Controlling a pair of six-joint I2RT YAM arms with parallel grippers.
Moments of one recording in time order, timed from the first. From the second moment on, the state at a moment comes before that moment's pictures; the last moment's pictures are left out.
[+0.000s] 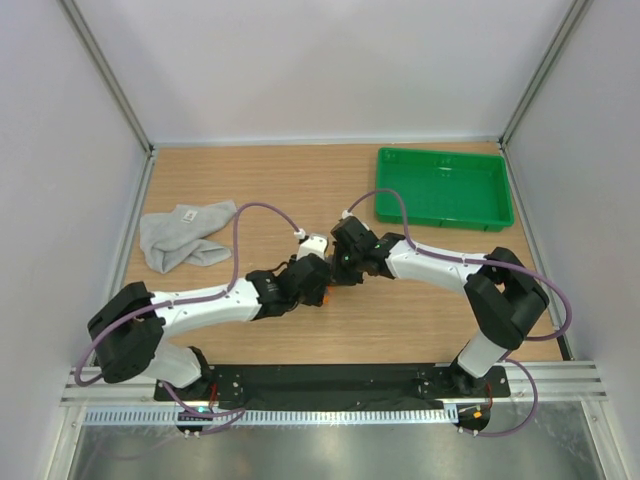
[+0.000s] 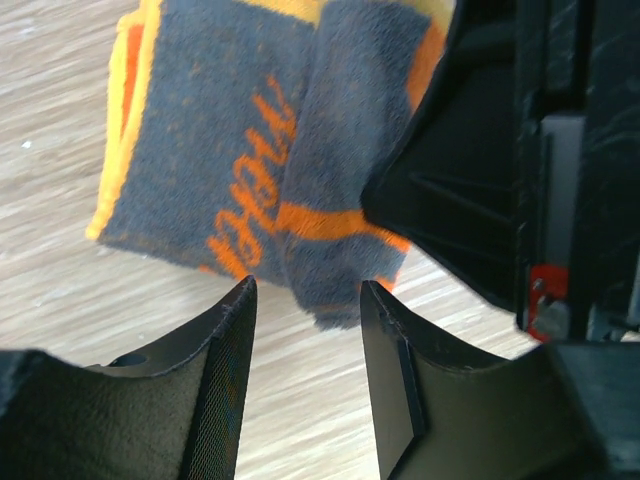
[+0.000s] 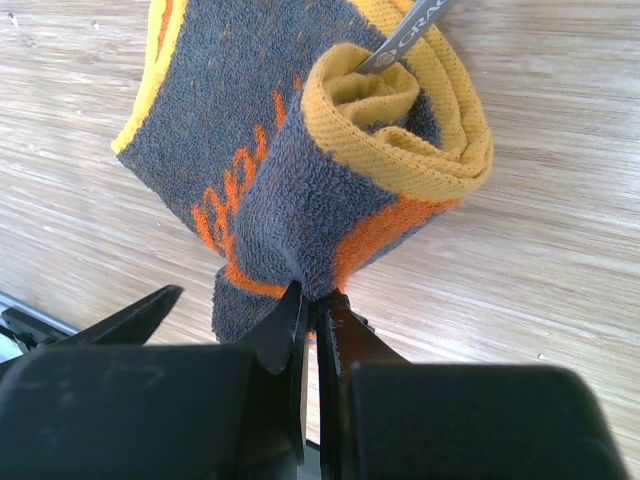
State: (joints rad) left arm -1.03 1.40 0.81 -0.28 -0.40 -0.57; right arm 0.80 1.64 1.01 -0.37 -0.05 0.87
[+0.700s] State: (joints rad) left arm -1.00 1.48 0.73 -0.06 -0.29 -0.60; right arm 0.79 1.59 0.98 -0.39 -0.08 0.88
